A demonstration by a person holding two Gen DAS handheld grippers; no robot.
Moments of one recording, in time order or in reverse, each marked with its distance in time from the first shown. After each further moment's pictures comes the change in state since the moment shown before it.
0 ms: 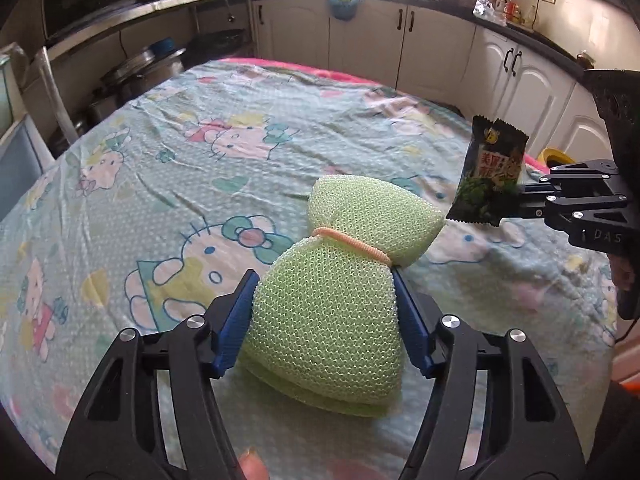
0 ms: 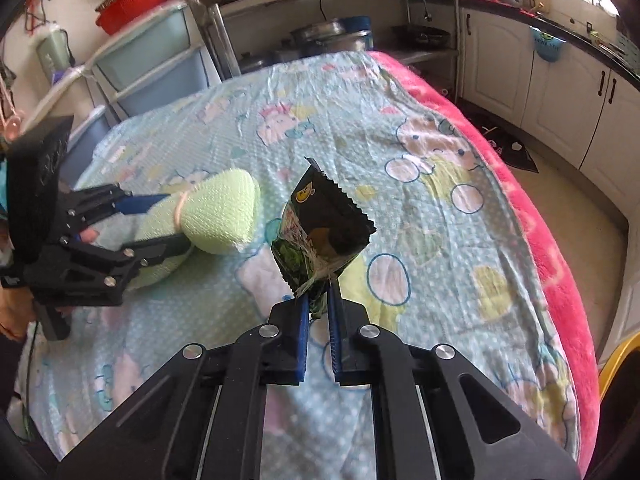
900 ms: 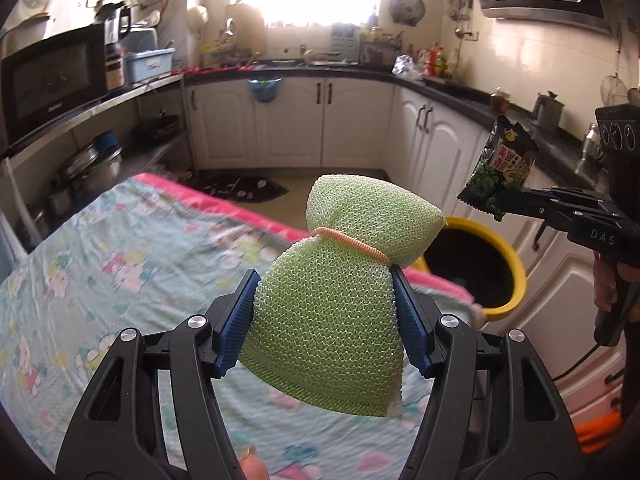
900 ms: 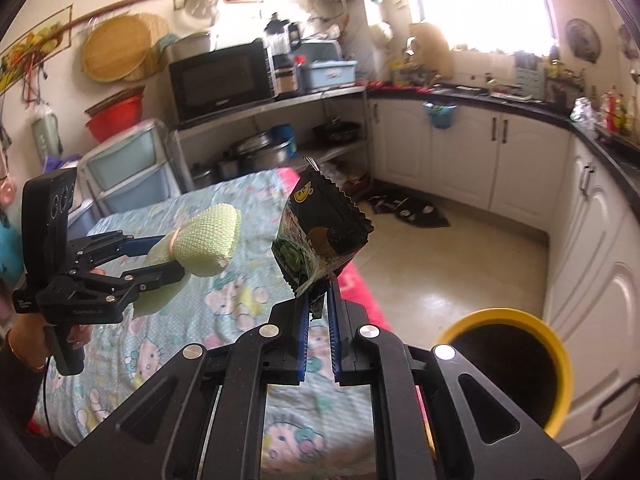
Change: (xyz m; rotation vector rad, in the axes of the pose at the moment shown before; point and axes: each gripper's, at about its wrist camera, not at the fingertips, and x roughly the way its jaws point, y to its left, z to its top) left arm -0.098 -0.170 0.066 0.101 -0.247 -0.156; right arm -0.243 -0.061 -0.066 0.109 -0.356 -0.207
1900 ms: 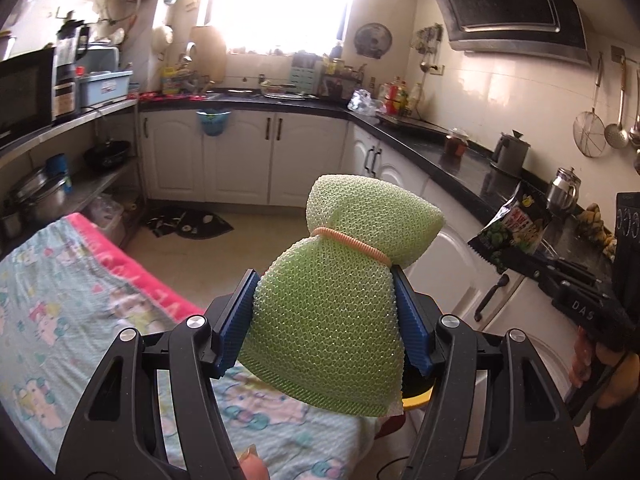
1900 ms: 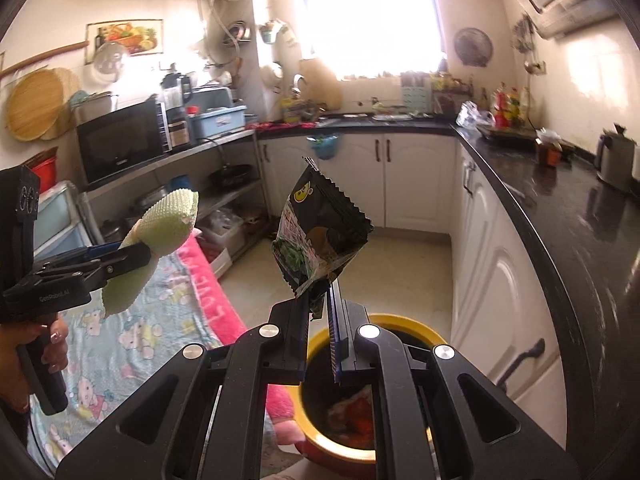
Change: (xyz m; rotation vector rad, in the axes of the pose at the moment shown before) left arm 0.048 -0.108 0.077 -0.031 -0.107 -0.149; right arm -0.091 -0.098 -0.023 0.167 -0.135 -0.341
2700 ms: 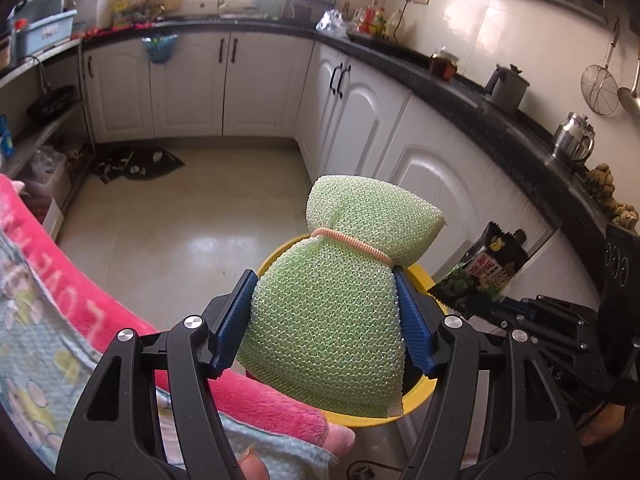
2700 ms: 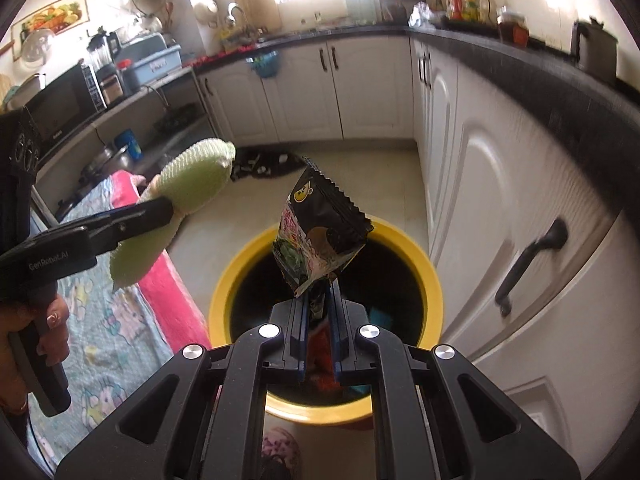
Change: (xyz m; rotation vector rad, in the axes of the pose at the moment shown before) left arm 0.152 -0.041 -0.038 -0.009 0.265 -0.122; right arm 0.089 -0.071 -0.078 0.153 0.288 -0.093
